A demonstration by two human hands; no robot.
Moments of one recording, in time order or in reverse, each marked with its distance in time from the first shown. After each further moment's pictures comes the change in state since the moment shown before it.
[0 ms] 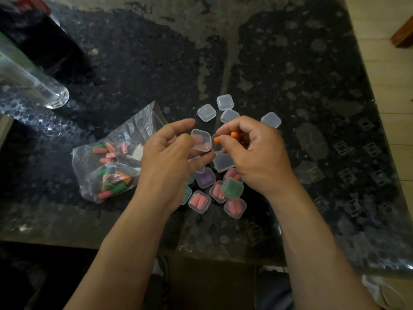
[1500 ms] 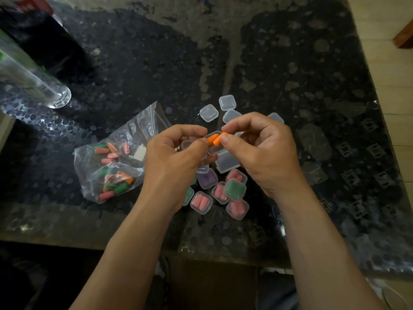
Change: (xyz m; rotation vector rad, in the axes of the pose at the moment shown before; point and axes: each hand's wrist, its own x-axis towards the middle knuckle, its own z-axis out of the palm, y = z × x) left_hand -0.002 -0.004 -0.004 0.217 -0.029 0.166; right_hand 0.000 -0.007 -0.003 0.299 0.018 0.045
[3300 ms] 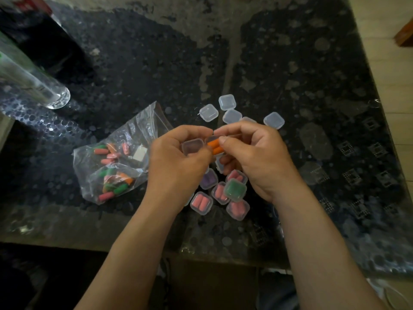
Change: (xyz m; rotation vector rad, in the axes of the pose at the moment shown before) left_hand -0.004 0.001 0.002 0.285 0.001 0.117; right_hand 0.000 0.002 0.005 0.123 -0.078 0.321
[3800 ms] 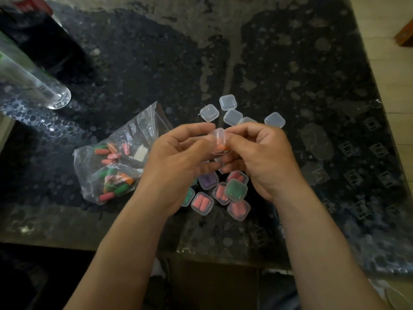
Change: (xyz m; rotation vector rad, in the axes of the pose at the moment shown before) left_hand 0.003 0.006 -0.007 -0.427 -0.211 -0.212; right_hand -0.002 -0.007 0.001 0.123 0.061 0.072
